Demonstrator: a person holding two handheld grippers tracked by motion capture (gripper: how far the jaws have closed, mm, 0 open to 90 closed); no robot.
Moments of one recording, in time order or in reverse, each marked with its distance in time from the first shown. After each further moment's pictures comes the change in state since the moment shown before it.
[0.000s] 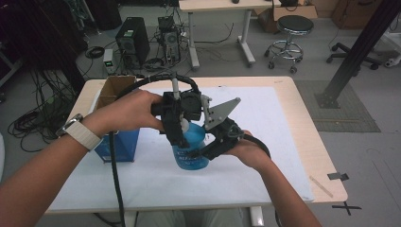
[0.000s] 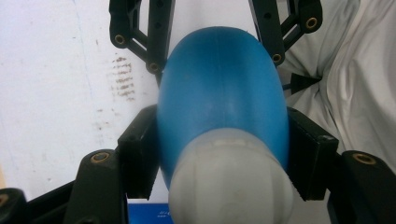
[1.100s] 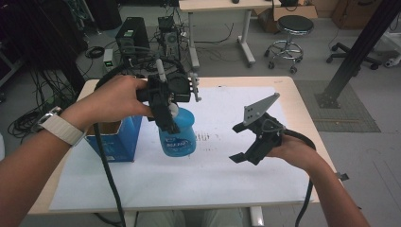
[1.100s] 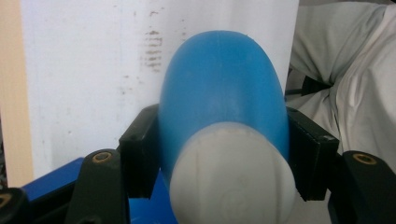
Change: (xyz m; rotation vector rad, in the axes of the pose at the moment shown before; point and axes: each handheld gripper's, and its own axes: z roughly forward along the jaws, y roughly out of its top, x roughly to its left) left arm 0.008 -0.017 -0.041 0.015 0.071 -0.169; right arm 0.009 -0.032 -0.086 0.247 -0.144 0.176
